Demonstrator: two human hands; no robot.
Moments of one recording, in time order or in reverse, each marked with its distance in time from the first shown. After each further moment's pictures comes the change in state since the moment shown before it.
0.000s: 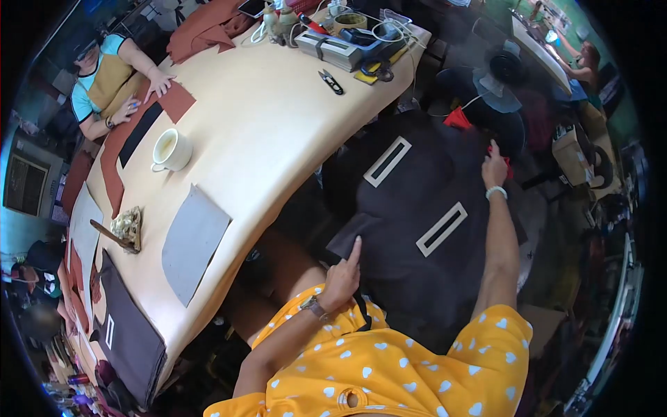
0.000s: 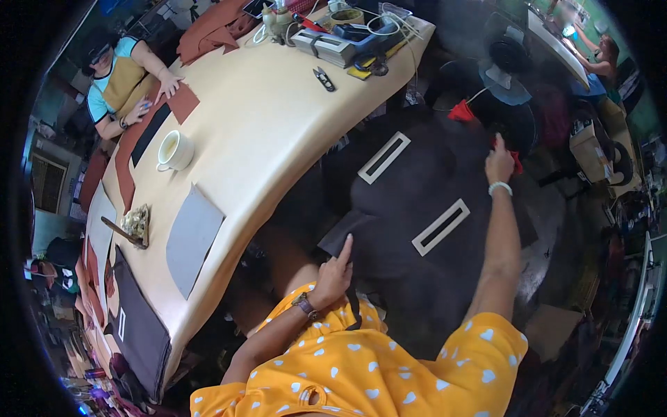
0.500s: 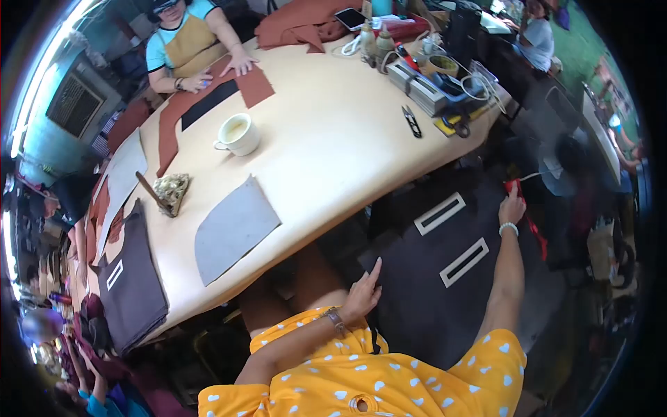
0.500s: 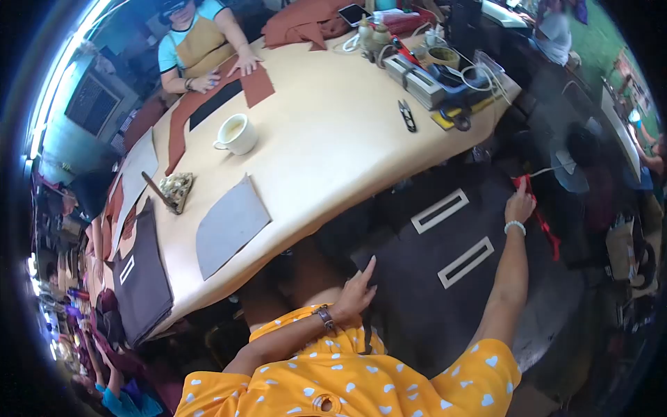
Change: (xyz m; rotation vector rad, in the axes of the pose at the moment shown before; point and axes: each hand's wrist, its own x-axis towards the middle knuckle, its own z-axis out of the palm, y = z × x) left_hand 0.022 -0.019 0.005 -0.193 0.177 -0.153; right_hand 0.060 -0.066 0.094 -0.193 -0.037 -0.153
